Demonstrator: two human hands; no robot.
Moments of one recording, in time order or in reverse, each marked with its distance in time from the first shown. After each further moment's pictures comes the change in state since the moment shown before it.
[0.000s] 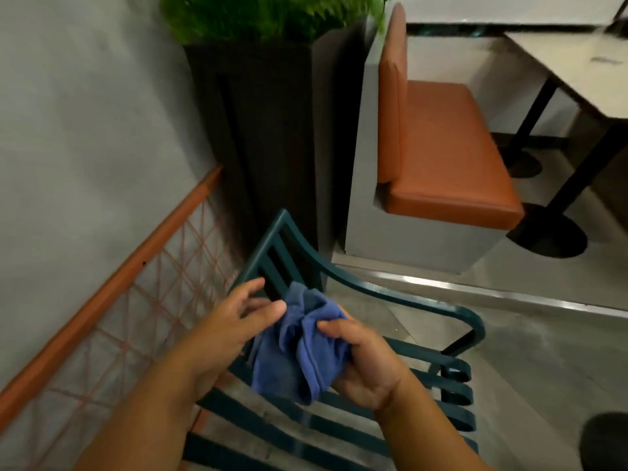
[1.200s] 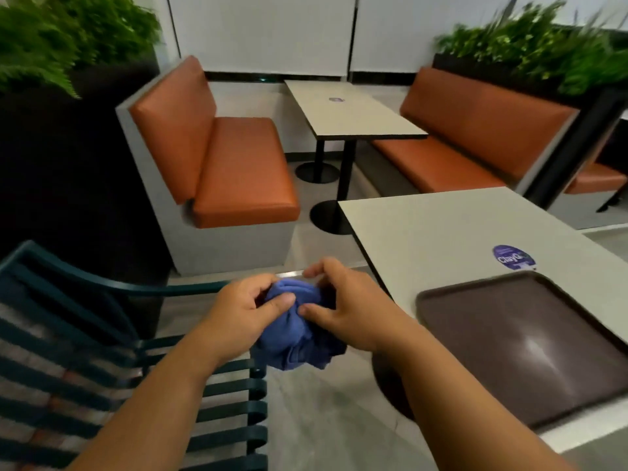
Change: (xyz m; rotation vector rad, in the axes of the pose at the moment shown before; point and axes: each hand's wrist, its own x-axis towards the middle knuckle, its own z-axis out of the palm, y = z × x) left_hand -0.175 0.068 0.427 0.378 -0.369 0.682; right_hand -0.484 -0.153 -0.075 -1.579 0.703 -0.354
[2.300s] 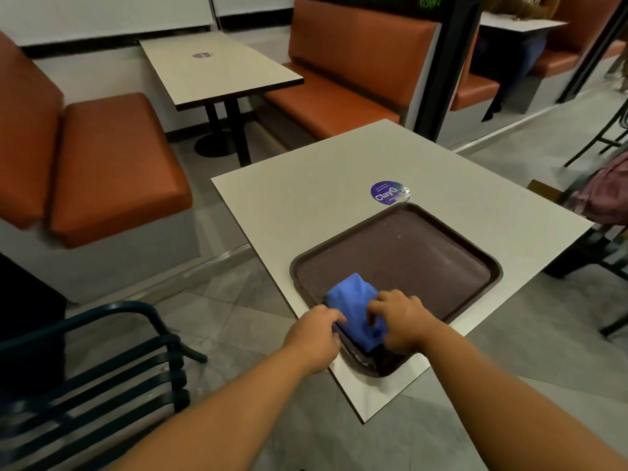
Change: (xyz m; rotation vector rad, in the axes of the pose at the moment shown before) left_hand 0.062 0.020 0.355 0.449 -0.539 0.013; right_hand -0.167 0.320 -0.096 -0.538 -0.250 0.505
